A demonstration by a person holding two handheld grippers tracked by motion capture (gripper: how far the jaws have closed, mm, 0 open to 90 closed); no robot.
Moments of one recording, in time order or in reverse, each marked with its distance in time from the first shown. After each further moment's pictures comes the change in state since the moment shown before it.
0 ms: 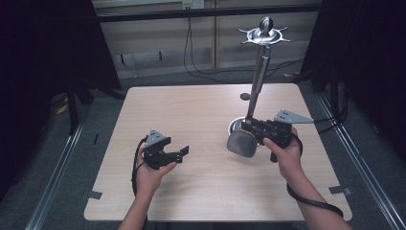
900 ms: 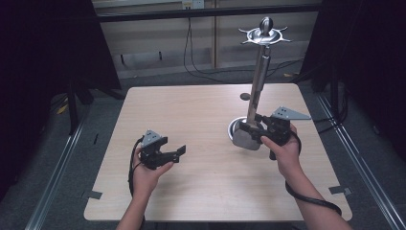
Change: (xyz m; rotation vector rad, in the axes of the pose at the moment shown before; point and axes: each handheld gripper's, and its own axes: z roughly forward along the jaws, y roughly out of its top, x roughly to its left) left arm 0.005 0.000 -0.007 -0.011 0.011 -0.010; right arm -0.002 0.005 0.006 0.026 -0.051 0.026
